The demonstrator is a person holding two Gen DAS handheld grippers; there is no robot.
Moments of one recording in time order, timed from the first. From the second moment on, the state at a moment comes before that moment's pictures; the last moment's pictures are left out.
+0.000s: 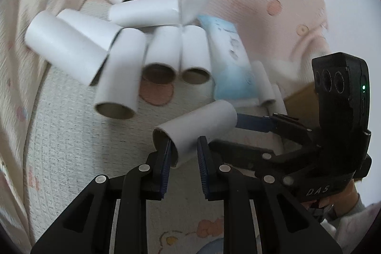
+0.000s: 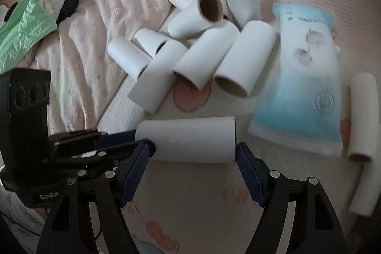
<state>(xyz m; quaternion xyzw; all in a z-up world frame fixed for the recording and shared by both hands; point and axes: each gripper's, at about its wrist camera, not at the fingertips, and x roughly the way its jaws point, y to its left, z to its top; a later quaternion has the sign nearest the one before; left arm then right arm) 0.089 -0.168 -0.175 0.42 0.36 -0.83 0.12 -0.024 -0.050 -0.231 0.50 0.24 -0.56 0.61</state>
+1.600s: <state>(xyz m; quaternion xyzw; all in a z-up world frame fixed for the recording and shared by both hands) 0.033 -0.191 -0.174 0.50 0.33 -0.79 0.09 -0.017 -0.014 -0.255 0.51 0.20 -0.64 0.54</state>
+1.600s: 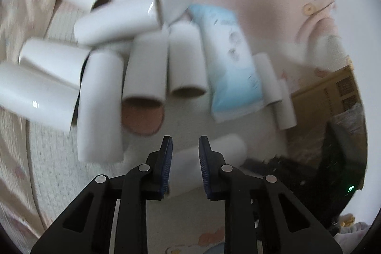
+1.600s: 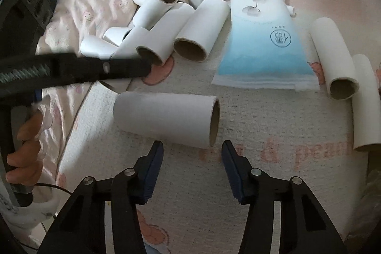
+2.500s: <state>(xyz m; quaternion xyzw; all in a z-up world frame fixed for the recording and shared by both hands) 0.024 -0.175 -0.200 0.51 0.46 -0.73 0.01 -0.049 -0.006 -0.228 0.52 0.19 -0.64 0.53</state>
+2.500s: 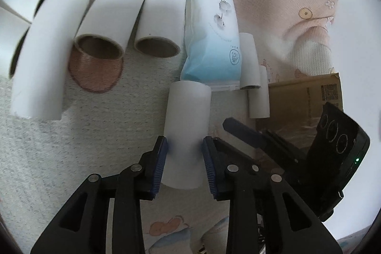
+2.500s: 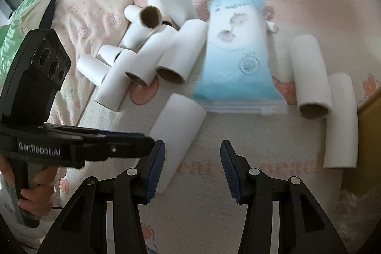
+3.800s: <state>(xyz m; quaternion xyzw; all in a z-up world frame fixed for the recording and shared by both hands) 0.000 -0.071 -0.117 0.45 0.28 -0.84 -0.05 -0.049 0.065 -0.191 0.50 0.12 -0.67 0.54</state>
